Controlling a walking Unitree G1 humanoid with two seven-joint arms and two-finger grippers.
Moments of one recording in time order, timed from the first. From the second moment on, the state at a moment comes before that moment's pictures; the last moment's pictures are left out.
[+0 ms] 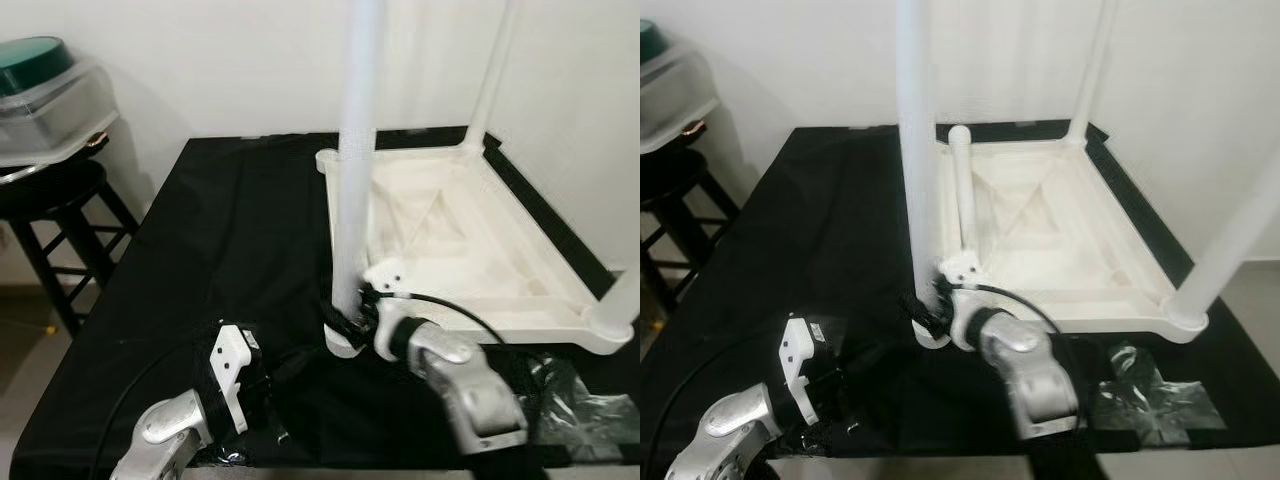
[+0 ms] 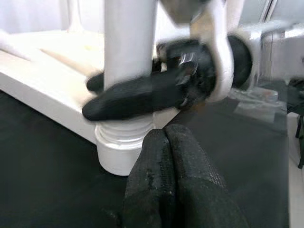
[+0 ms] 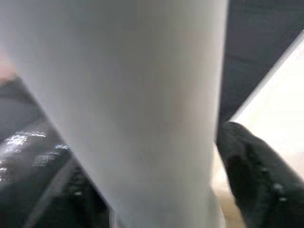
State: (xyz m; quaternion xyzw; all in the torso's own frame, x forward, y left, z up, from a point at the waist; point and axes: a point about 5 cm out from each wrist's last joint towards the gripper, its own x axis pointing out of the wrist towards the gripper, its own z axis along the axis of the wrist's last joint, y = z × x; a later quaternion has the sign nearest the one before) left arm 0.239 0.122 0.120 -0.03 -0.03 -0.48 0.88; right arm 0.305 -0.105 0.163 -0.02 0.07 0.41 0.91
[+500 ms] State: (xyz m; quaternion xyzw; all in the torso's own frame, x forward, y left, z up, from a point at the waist) left arm 0.235 0.121 0.120 -0.04 -0.03 -0.48 0.88; right arm 0.324 -0.128 0.211 -0.12 0.05 0.61 0.78
